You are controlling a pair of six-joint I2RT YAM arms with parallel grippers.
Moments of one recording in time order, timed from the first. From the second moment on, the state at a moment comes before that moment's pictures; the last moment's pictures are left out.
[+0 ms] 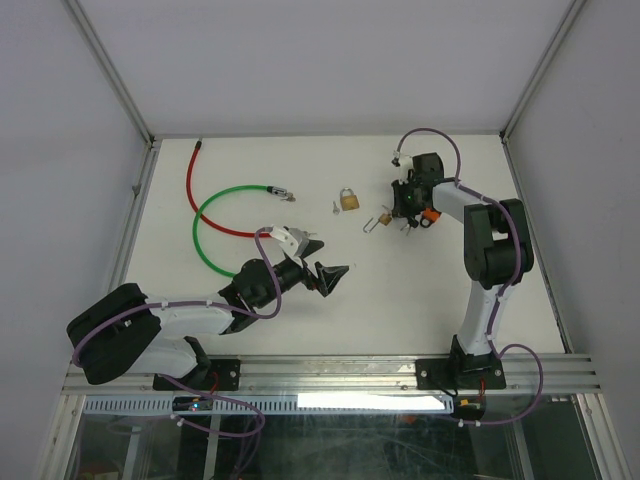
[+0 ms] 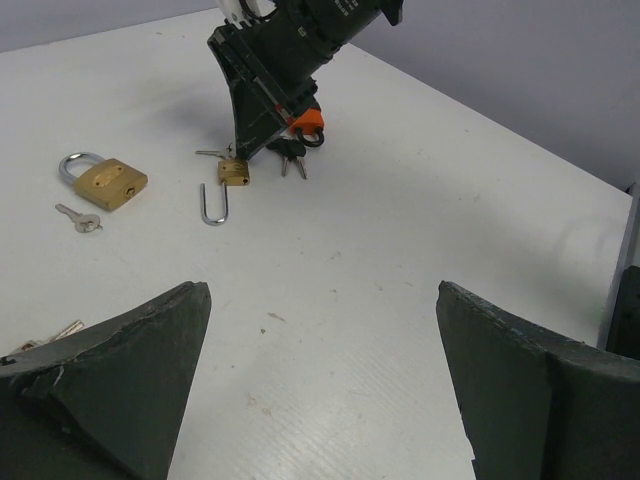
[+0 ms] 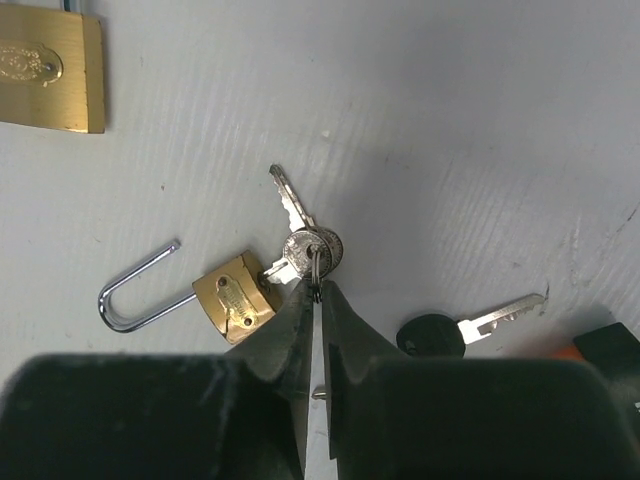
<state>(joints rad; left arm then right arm) -0.93 1.31 0.36 1.00 -0.02 -0.22 0.18 1.96 1.28 -0.30 -0.25 -0.06</state>
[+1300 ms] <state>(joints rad) -0.71 1.27 0.24 1.29 0.34 -0.52 0.21 1.34 1.02 -0.18 -0.64 -0.31</state>
